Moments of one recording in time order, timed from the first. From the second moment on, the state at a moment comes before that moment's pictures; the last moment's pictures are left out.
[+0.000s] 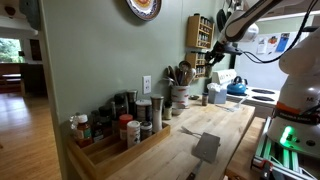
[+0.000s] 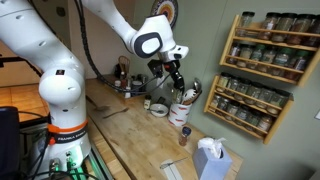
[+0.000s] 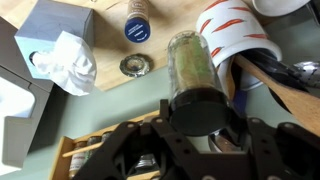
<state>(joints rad) -0.31 -0.59 -0.01 -2.80 -0.07 2.81 0.19</state>
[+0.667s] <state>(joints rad) -0.39 -0.41 0.07 -2.77 -0.08 2.92 0.23</state>
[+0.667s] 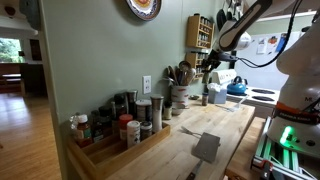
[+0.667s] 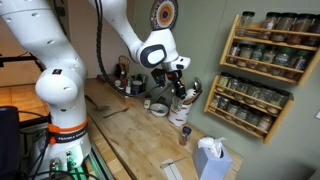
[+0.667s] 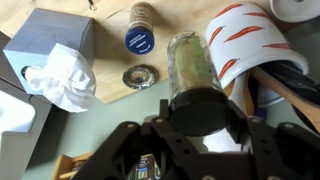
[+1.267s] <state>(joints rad) -0.25 -0.30 0.03 -2.77 -0.08 2.92 0.13</state>
